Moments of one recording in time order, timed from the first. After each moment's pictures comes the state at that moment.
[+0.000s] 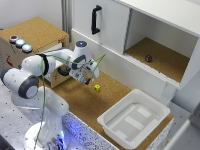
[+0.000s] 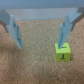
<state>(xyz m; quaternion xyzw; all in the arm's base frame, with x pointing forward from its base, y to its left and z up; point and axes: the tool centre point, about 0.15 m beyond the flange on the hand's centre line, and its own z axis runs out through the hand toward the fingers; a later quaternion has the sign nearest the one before) 0.350 0.010 0.291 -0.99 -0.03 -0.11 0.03</state>
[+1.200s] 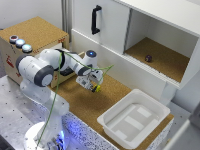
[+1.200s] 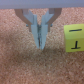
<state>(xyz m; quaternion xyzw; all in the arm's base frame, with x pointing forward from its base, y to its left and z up) 0.392 0.017 0.214 -0.99 -0.05 -0.08 0.07</state>
